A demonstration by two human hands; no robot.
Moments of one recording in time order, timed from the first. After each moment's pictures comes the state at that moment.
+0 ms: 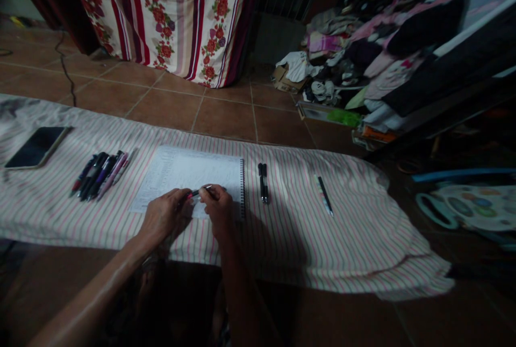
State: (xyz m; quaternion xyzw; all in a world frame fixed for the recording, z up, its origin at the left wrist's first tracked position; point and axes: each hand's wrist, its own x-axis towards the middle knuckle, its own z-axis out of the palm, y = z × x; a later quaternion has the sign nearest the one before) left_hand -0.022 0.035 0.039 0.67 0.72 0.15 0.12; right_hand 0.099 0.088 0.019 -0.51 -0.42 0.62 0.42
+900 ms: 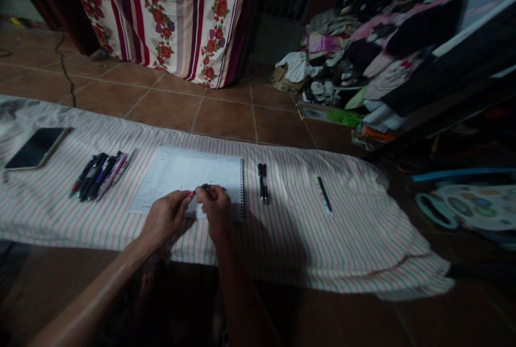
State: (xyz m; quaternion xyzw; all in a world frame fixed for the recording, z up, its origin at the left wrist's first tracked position) left_hand -0.019 0.033 0.034 0.66 0.69 0.25 0.15; right_hand 0.092 0.083 0.024 -0.51 -0.41 0.61 0.44
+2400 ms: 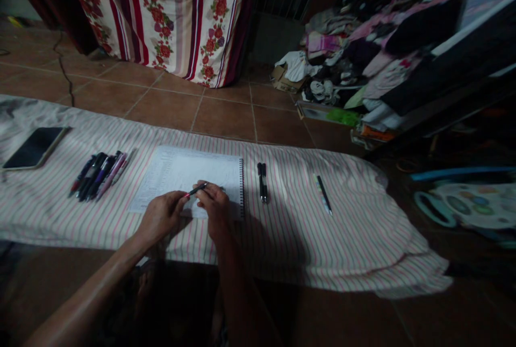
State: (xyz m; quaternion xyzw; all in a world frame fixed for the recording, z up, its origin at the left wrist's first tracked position) left_hand -0.026 0.034 0.035 0.64 0.72 0.22 0.18; right_hand 0.094 0.082 0.026 -0.46 -0.40 0.67 0.43
